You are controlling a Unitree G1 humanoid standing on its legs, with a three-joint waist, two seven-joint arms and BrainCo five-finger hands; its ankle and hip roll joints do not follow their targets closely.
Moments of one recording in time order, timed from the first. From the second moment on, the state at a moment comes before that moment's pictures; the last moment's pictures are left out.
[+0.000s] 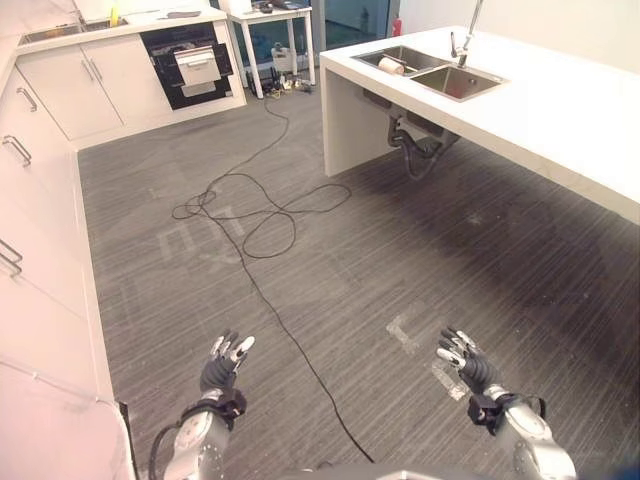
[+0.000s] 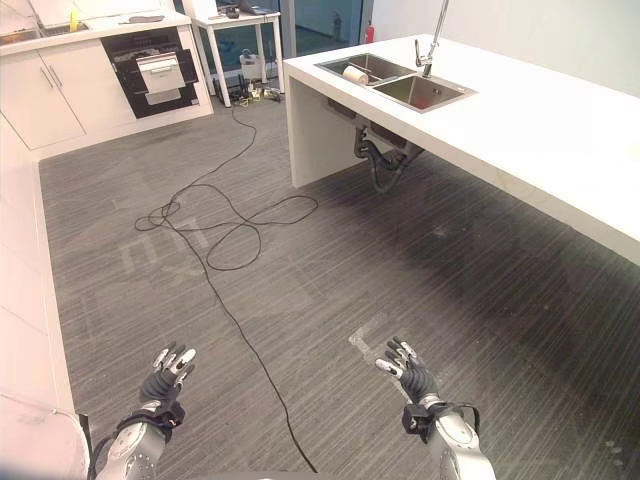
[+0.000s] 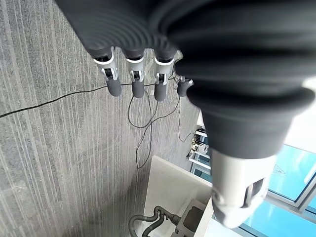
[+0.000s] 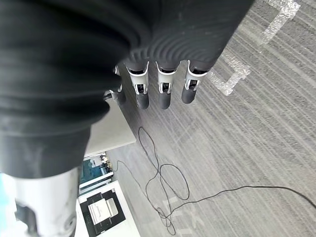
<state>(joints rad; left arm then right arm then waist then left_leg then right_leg) 0.17 0.23 0.04 0.51 -0.65 -0.16 -0.05 0.16 -0.28 0.06 0.35 0.43 -0.01 0.21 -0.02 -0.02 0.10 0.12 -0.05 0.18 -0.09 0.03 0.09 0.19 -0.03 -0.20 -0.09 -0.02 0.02</state>
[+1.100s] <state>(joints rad) 0.25 0.23 0.03 0.32 -0.73 -0.15 -0.08 0.17 -0.49 0.06 0.11 0.37 -0.08 0.29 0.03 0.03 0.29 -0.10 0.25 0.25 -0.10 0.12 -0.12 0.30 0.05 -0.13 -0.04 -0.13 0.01</state>
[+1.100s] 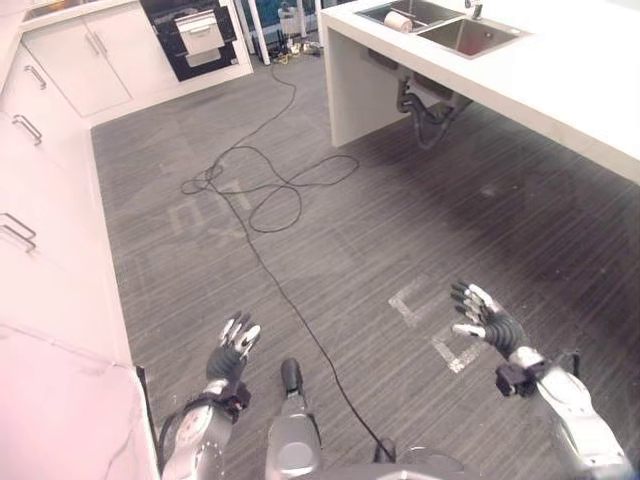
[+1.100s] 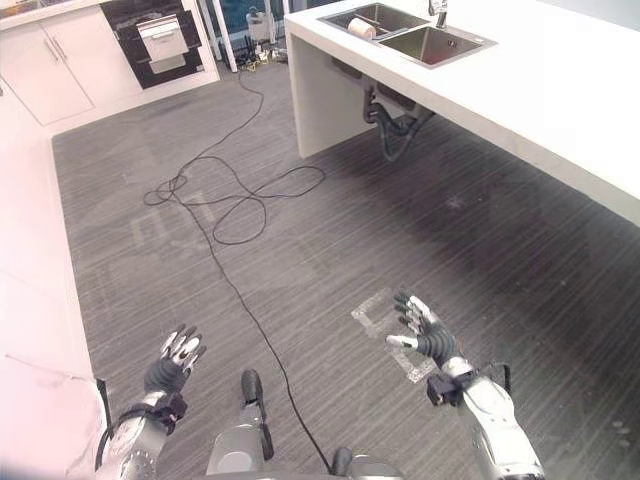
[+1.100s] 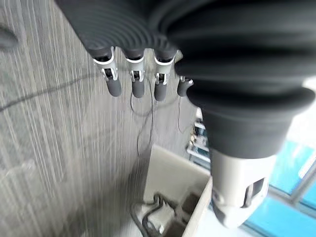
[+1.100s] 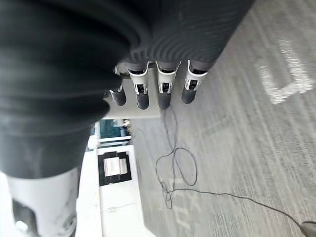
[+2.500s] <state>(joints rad) 0.32 0.31 0.02 0.09 -0.72 -0.09 0.01 0.30 -0.54 -0.06 -0.27 0.44 -0.06 0.14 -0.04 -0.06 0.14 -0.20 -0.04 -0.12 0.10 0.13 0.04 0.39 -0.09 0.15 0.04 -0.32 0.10</state>
